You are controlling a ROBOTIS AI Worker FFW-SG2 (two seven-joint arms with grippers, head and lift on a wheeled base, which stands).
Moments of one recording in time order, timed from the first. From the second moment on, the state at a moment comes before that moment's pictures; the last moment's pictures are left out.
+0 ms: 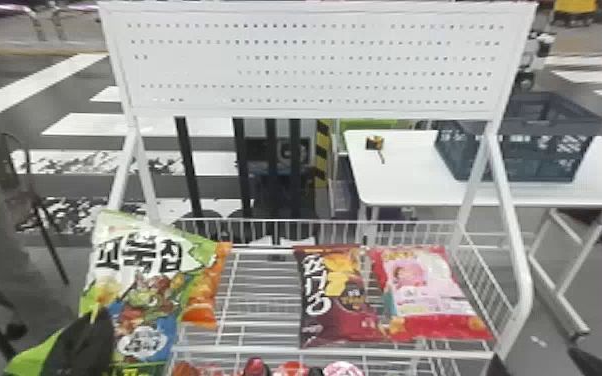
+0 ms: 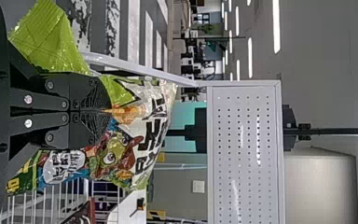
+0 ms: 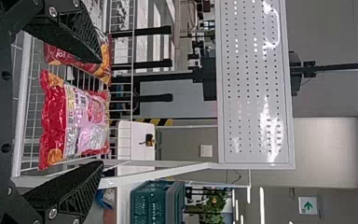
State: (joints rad) left arm 0.84 0.20 0.04 -2.48 0.14 0.09 0.17; right arm 0.88 0.00 -0.10 -2.44 -0.09 0.04 0.18
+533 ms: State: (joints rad) left arm 0.84 0.20 0.04 -2.48 0.13 0.09 0.17; right arm 0.88 0.00 -0.10 -2.45 -0.09 0.03 0.19
